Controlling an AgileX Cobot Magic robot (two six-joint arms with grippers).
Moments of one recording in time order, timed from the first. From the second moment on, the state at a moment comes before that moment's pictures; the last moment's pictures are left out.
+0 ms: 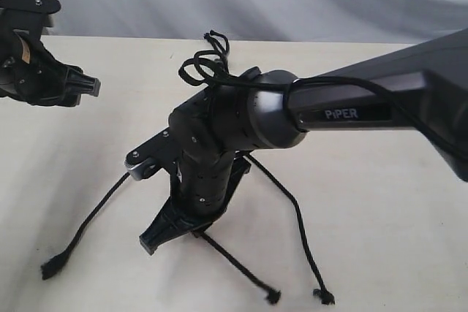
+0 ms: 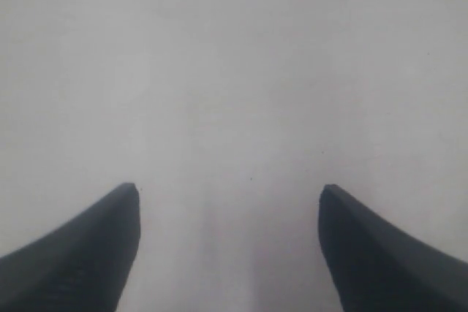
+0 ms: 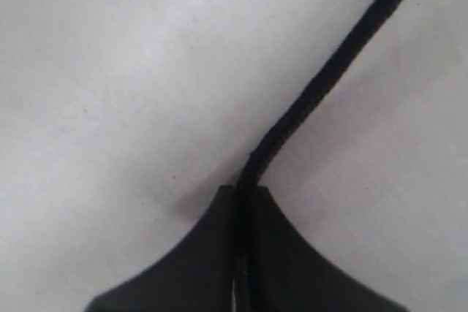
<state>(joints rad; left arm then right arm) -0.12 1.63 -0.98 0.44 0.47 -0.49 0.79 2.08 -1.34 0.03 0.75 0.06</state>
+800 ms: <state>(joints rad) -0.12 1.63 -0.98 0.44 0.45 -0.49 0.42 2.06 -1.41 -0.39 0.90 0.18</state>
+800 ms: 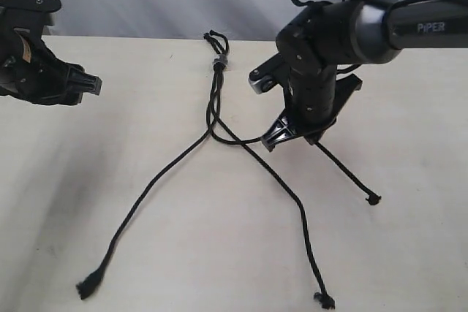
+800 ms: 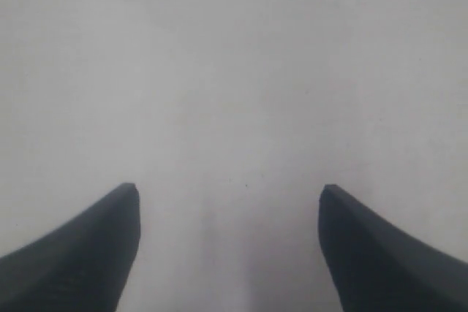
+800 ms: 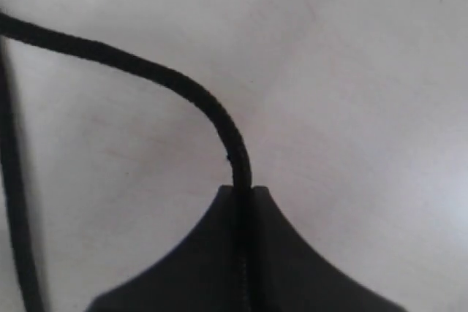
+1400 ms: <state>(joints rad) -0.12 1.63 -0.98 0.44 0.45 -0.49 0.48 2.14 -1.42 0.05 0.92 -0.21</state>
